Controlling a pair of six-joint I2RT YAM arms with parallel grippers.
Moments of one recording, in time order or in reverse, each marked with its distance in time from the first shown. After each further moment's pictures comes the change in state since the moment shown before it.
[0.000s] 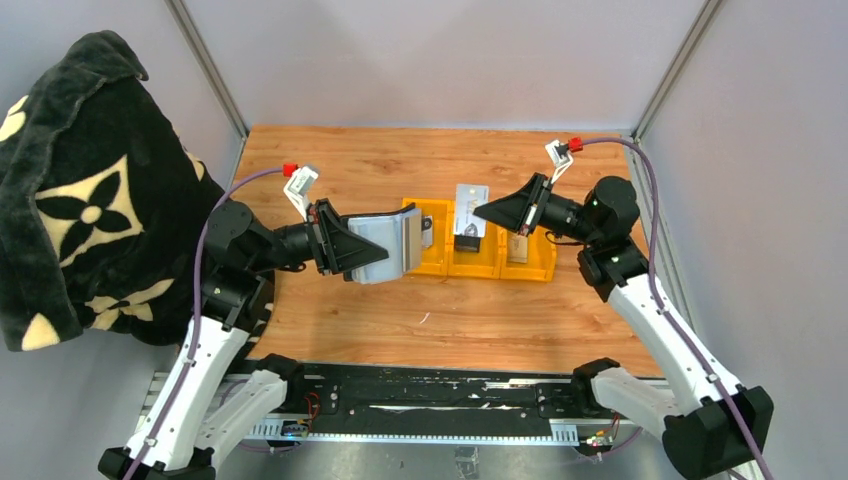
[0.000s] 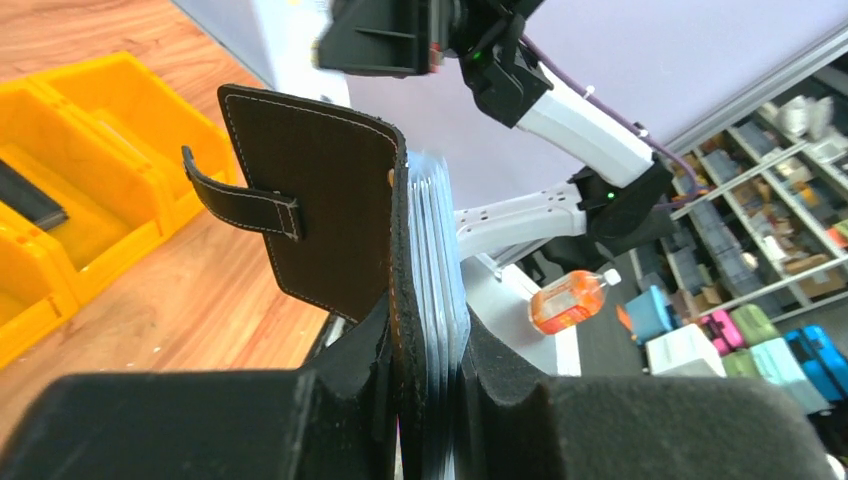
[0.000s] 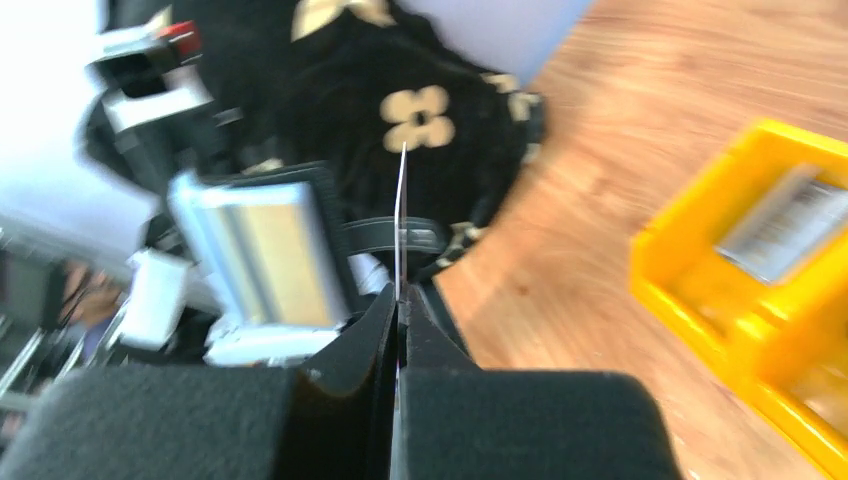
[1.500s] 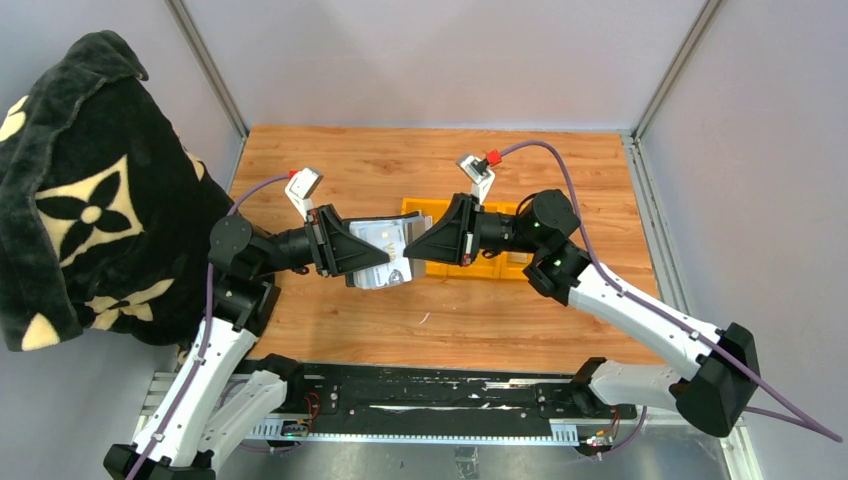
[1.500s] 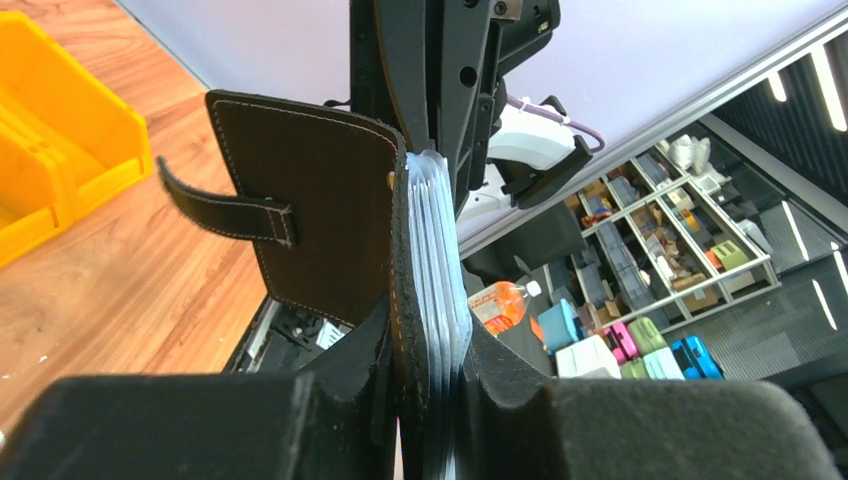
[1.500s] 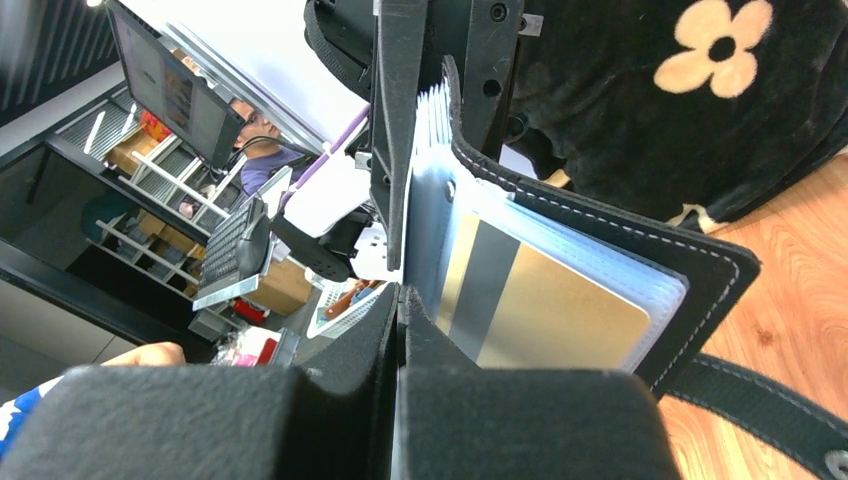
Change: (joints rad) left arm 0.002 -0.017 -0.106 0.225 0.031 -0.267; right arm 0.426 0.194 0.069 0.285 0.057 0.102
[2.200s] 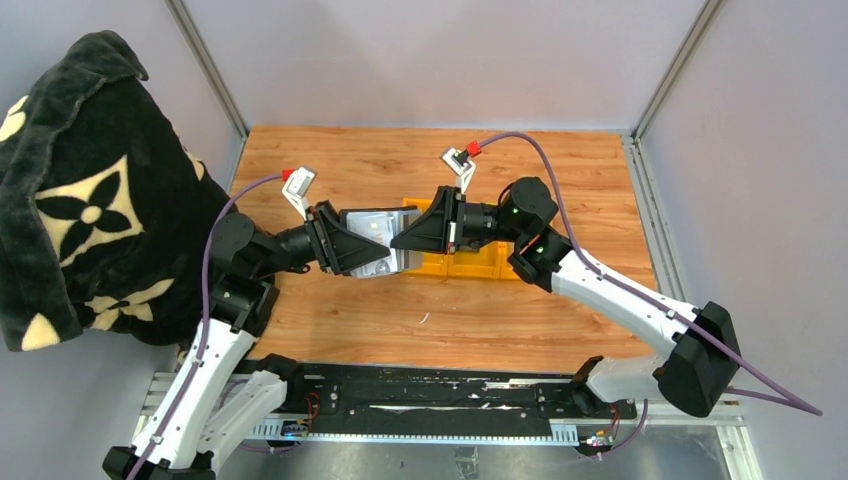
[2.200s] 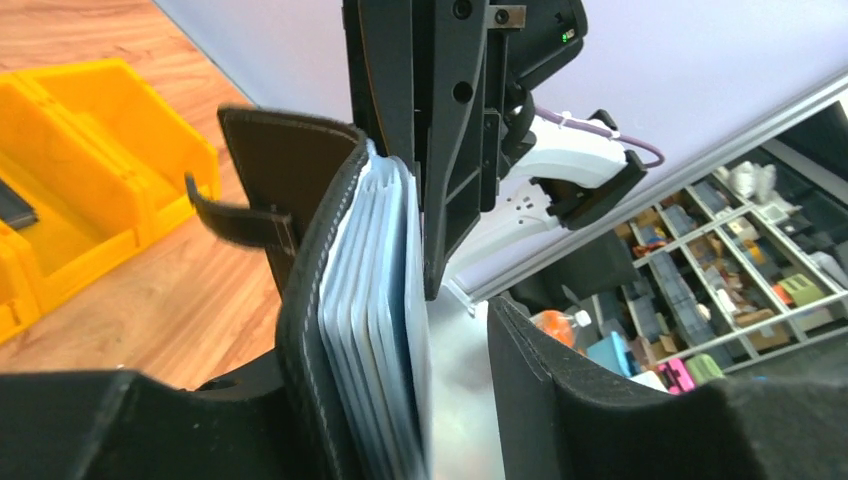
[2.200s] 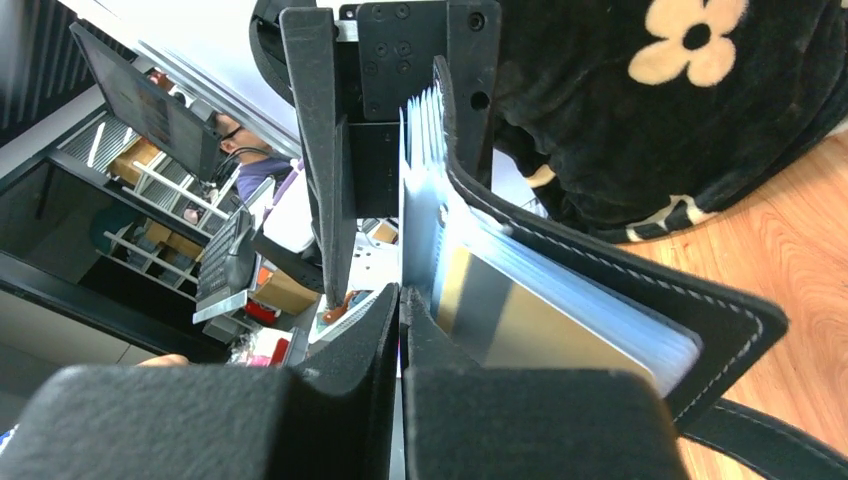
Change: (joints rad) left arm 0.000 -0.005 0.014 -0.100 -0.102 0.149; right arm -0.003 0.111 0.073 -0.023 -0.002 0.007
